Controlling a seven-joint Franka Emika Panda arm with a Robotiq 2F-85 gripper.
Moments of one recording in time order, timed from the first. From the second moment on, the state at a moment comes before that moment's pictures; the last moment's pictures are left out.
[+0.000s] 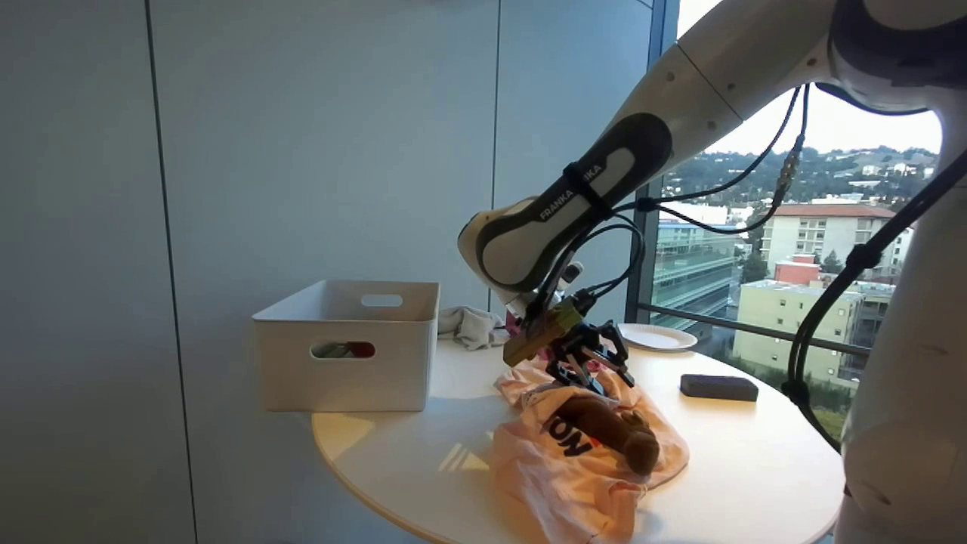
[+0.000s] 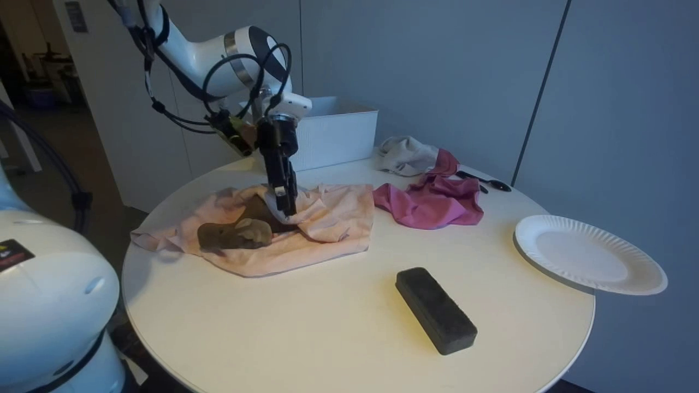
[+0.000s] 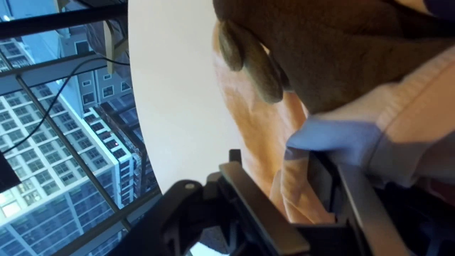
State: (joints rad) arm -0.04 -0.10 0.13 -2.31 -0.44 1.55 1.39
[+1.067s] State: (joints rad) arm 0.08 -0.25 0.18 -2.29 -0.42 1.54 1.44
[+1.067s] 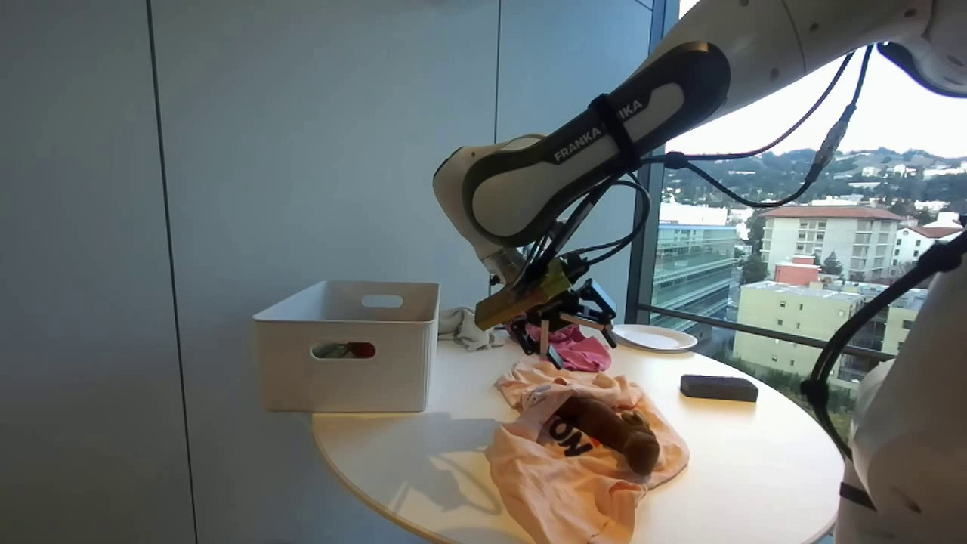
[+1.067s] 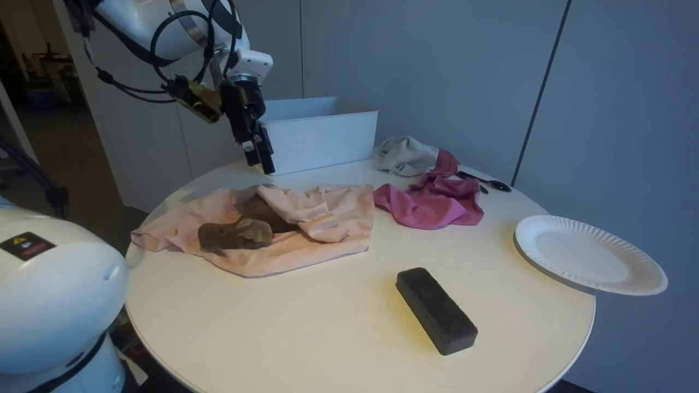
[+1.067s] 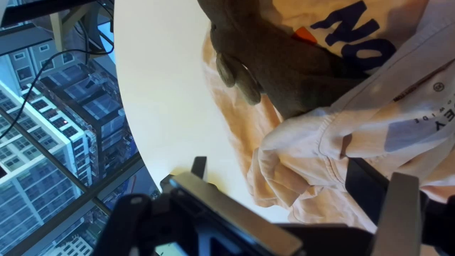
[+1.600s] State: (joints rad) arm 0.14 -0.18 0.20 -2.46 -0.45 1.78 1.27
